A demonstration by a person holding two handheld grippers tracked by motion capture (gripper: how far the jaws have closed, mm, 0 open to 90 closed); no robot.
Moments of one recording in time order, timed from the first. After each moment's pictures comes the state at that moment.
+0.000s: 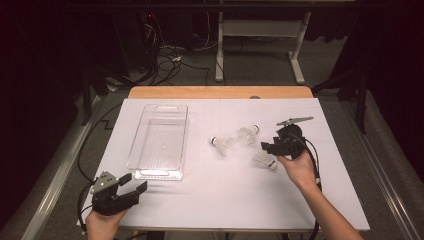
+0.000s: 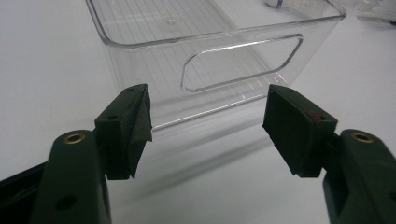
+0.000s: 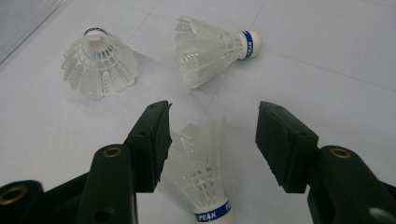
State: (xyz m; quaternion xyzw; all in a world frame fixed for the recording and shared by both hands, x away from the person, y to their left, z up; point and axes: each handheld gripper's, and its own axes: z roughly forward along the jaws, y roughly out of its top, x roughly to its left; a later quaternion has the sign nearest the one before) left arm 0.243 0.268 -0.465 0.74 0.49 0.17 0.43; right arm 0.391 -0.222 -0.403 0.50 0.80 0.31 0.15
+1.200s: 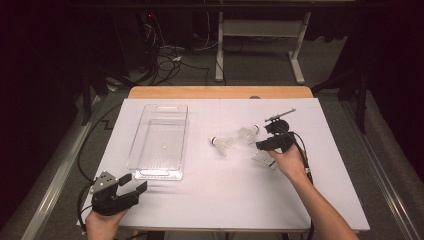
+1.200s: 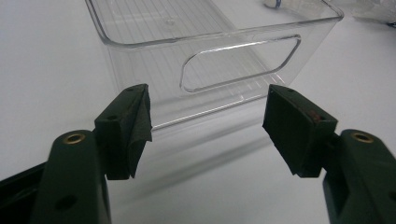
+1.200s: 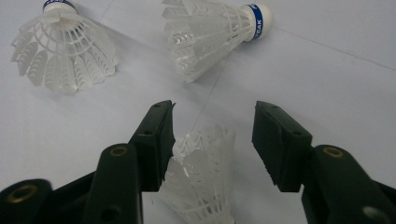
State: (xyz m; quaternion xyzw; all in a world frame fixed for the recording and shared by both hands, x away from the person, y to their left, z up) left arm 0.243 0.269 -0.465 0.73 0.49 0.17 0.44; right arm 0.418 -0.200 -0.412 0.52 0.81 0.23 0.13
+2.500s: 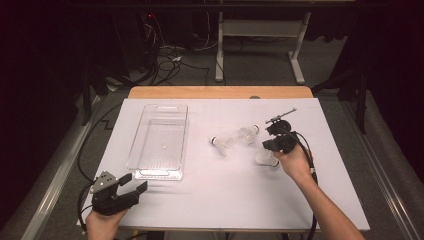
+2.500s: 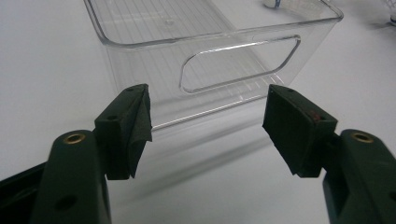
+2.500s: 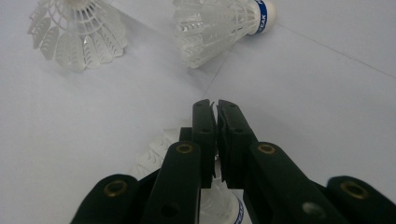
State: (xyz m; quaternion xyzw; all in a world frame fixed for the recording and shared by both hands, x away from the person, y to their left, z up) left arm 0.243 0.269 -0.465 0.74 0.49 0.17 0.43; right arm 0.410 -0.204 -0.402 0.49 0.84 0.22 0.13
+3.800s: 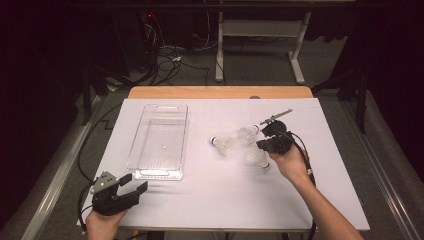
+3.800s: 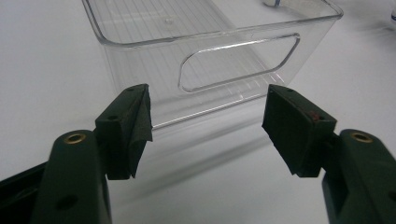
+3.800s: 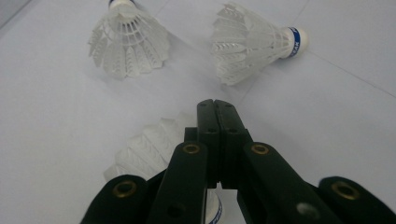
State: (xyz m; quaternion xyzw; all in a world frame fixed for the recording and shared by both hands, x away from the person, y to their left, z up) left arm 0.243 0.268 -0.465 0.74 0.49 0.17 0.43; right arm 0.399 -0.187 -0.393 0.45 0.85 0.25 0.13
